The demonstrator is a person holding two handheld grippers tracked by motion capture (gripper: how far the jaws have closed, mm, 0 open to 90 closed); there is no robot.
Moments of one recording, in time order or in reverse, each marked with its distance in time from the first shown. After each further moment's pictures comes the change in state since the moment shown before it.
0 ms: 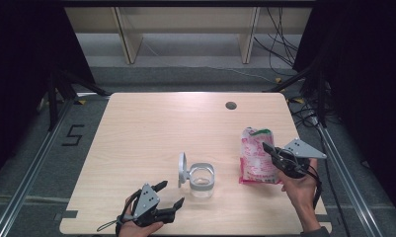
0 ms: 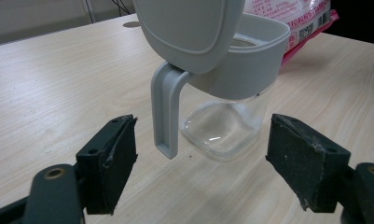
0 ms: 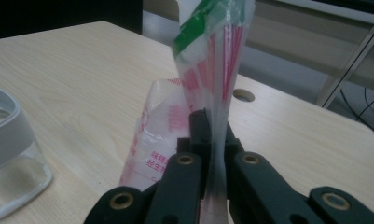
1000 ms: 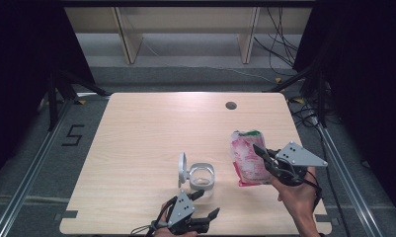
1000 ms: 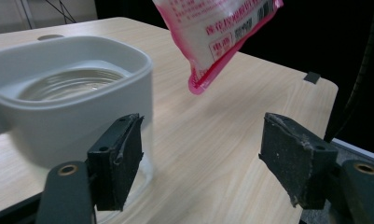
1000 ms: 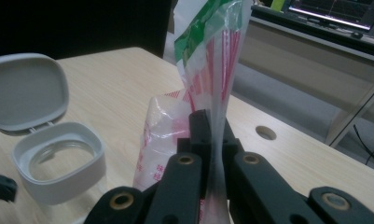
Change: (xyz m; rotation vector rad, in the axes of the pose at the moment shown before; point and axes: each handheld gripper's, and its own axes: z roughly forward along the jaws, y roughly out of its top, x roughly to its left) left arm -0.072 0.010 0.052 -0.033 -0.184 -0.012; right arm 0.044 0.043 -0.030 -0.071 0.073 -0.098
